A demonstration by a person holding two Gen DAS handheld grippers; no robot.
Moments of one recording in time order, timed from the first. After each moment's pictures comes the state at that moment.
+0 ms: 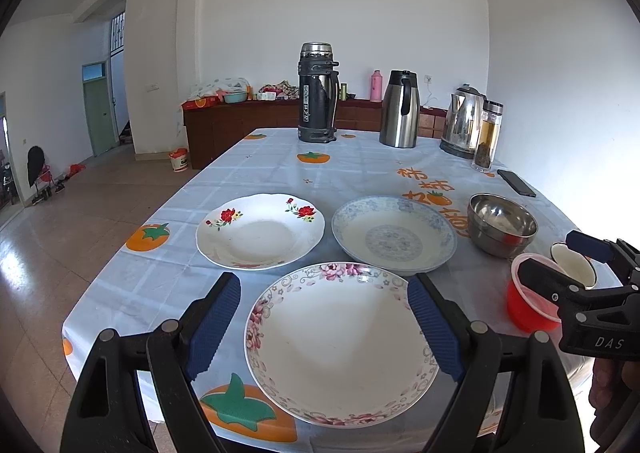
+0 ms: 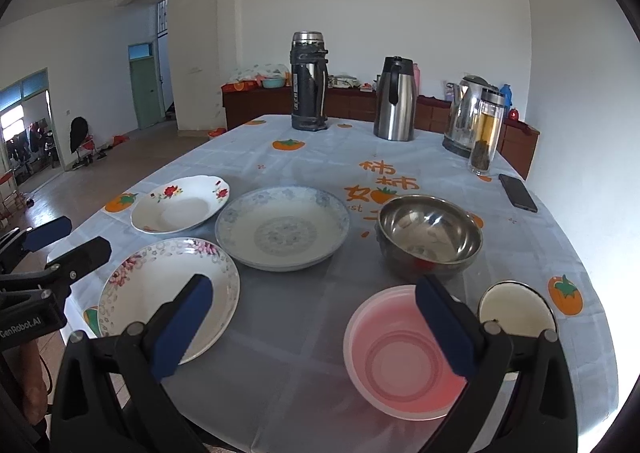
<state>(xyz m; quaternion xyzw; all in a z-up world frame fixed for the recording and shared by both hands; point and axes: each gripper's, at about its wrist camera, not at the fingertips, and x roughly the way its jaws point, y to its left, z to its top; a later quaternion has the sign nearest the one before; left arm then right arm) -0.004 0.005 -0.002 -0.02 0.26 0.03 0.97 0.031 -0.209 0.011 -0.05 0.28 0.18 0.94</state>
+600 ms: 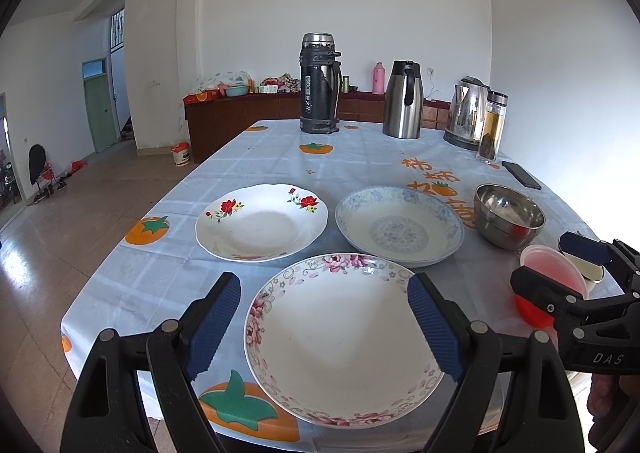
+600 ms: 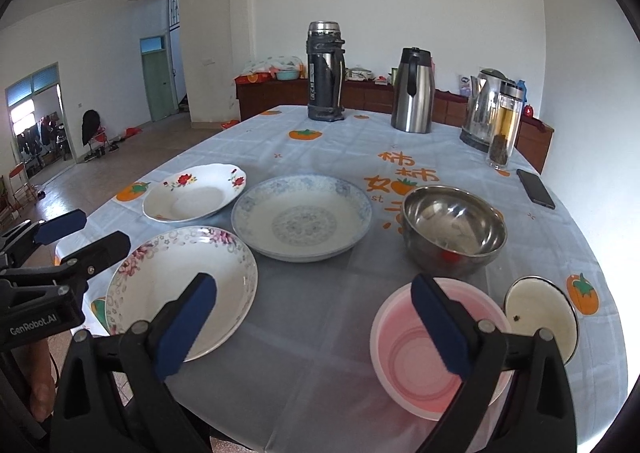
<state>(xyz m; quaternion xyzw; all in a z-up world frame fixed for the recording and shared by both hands) 0.003 0.005 -0.012 -0.02 0.27 0.04 0.96 0.031 -0.199 0.000 -0.05 0.29 0.20 0.93</state>
